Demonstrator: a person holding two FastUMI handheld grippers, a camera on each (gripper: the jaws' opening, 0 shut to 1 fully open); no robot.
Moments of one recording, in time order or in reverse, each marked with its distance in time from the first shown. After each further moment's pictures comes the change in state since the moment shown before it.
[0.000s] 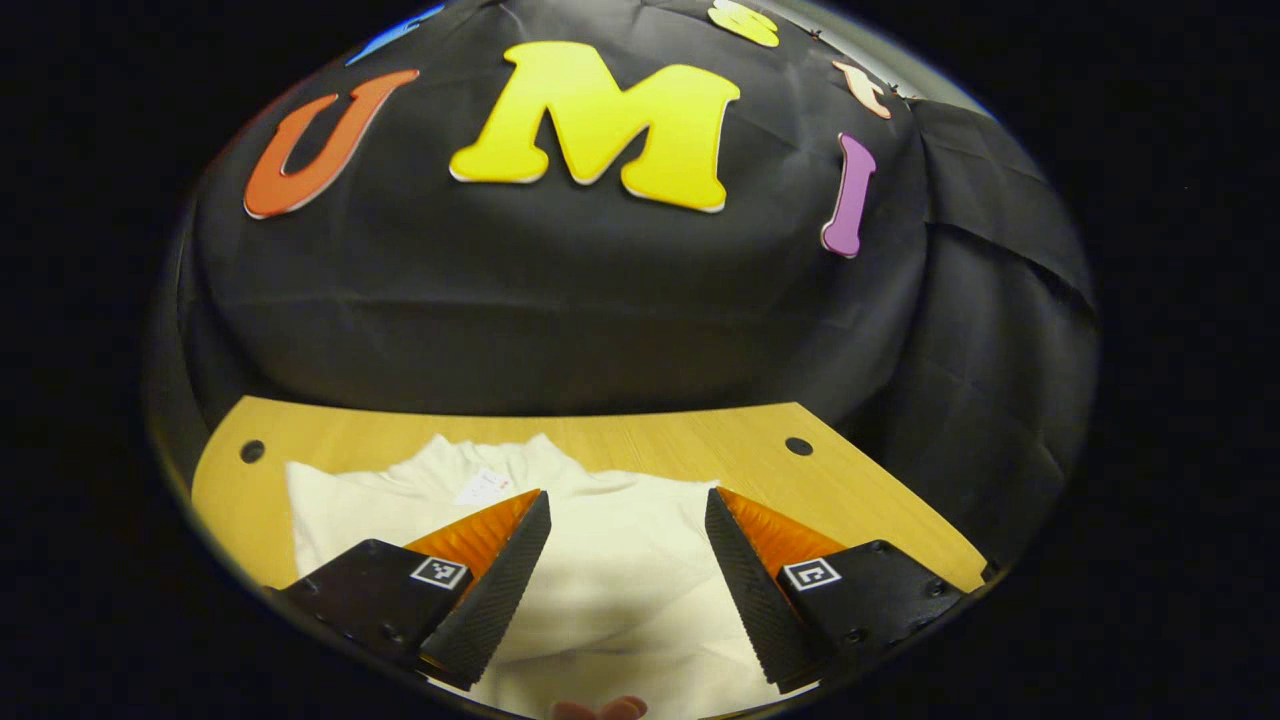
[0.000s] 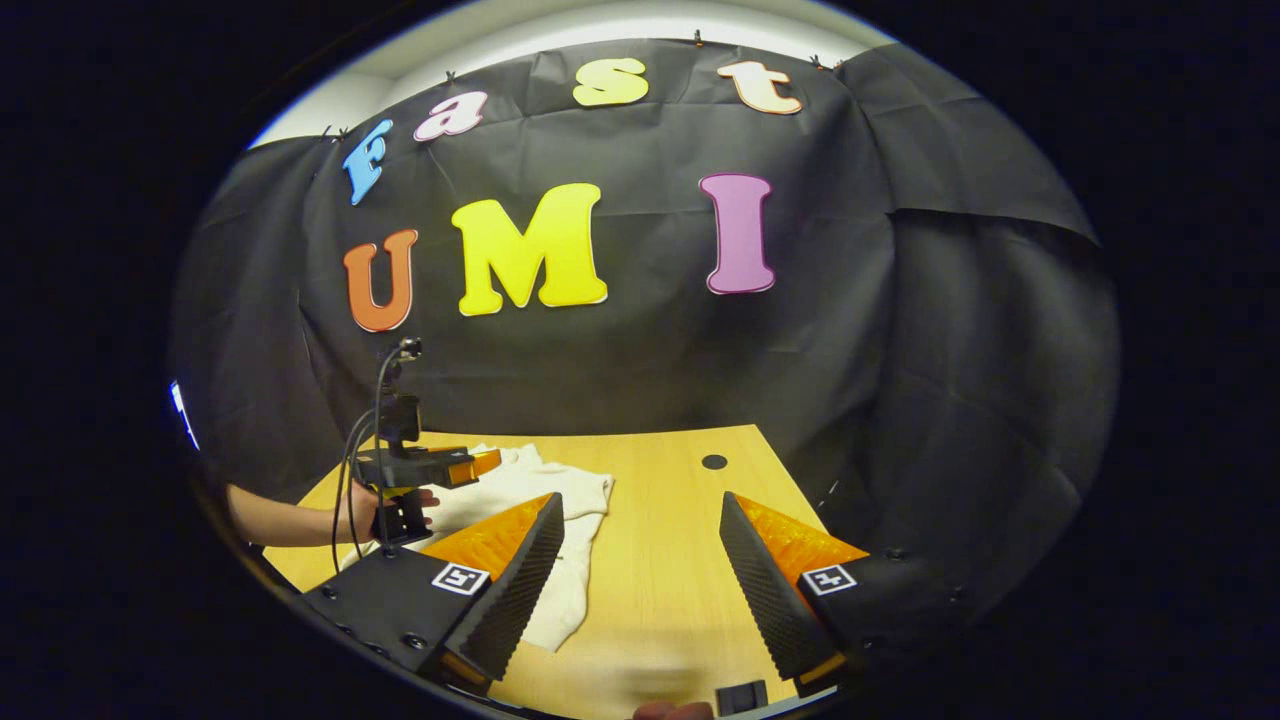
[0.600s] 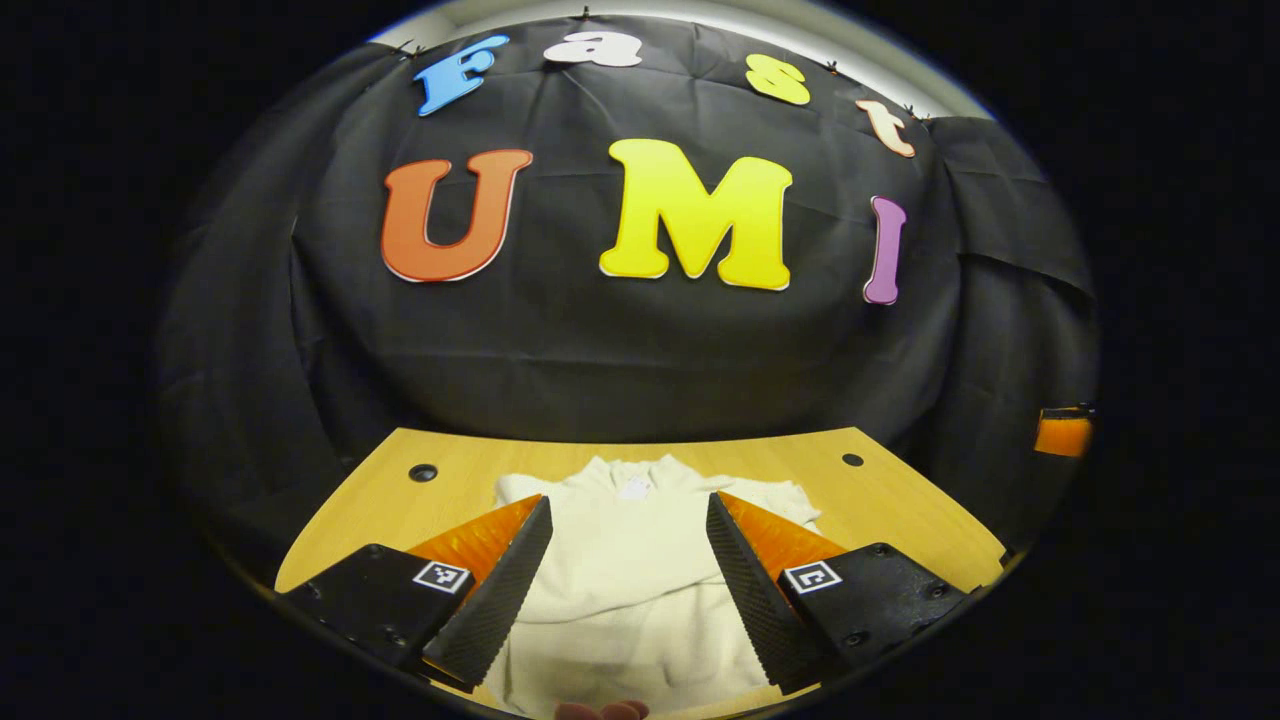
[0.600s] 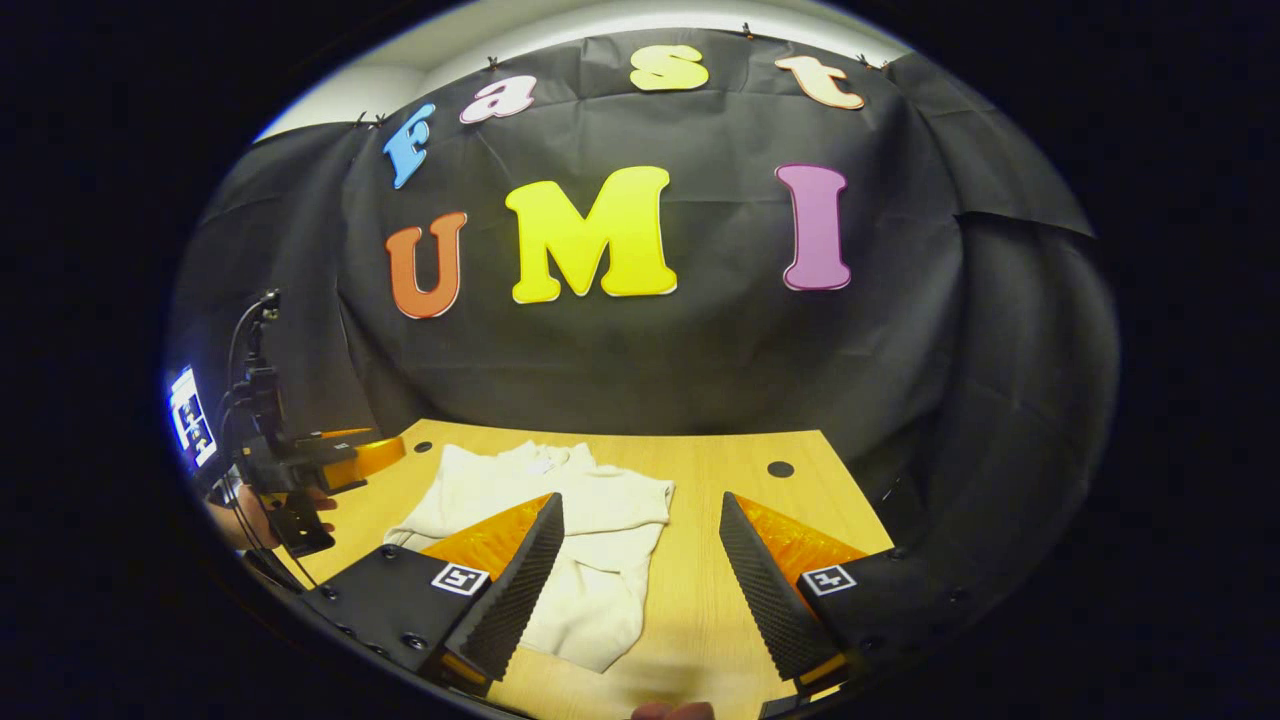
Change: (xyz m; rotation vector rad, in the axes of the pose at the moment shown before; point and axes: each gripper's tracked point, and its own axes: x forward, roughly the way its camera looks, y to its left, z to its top) left arm -0.174 0.094 -0.007 -0.026 -0.022 0.213; right arm 0.046 0.060 -0.023 -0.049 0.052 0.114
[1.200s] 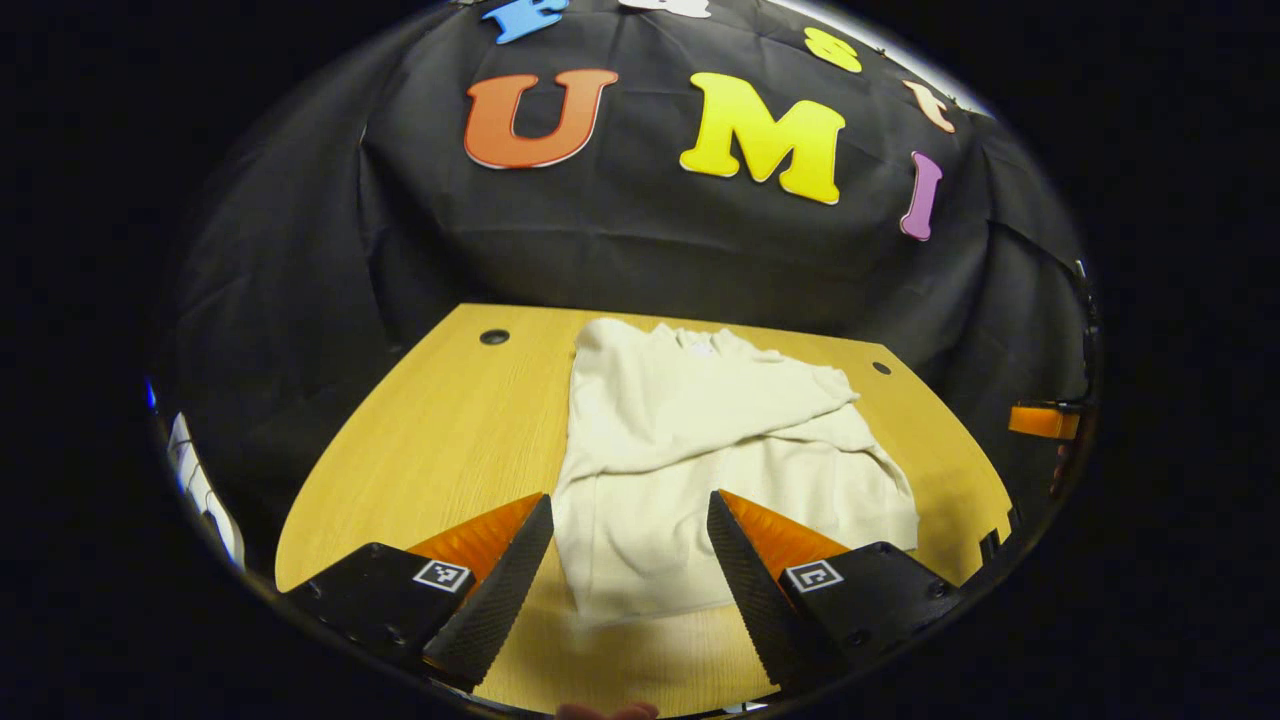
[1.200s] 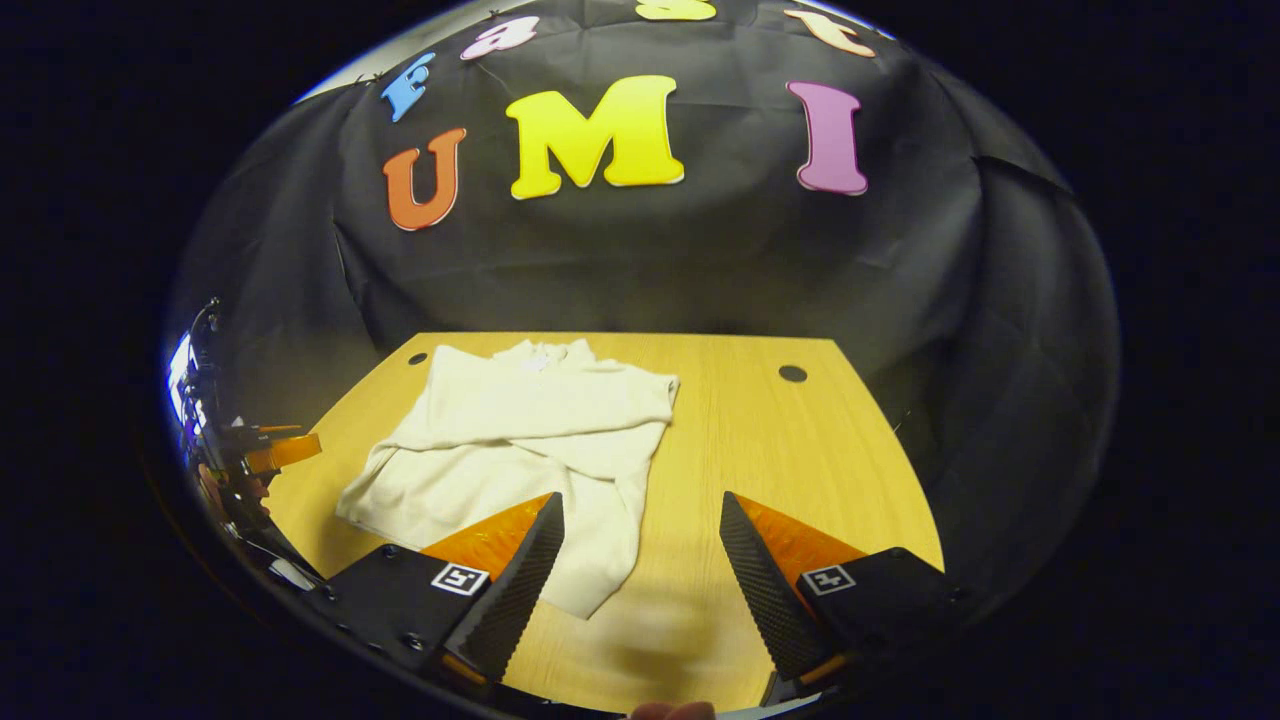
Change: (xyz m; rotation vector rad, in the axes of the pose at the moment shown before) left arm -0.079 0.071 -0.144 -0.099 0.312 0.025; right arm 0.011 -0.008 -0.127 -0.010 0.299 0.016
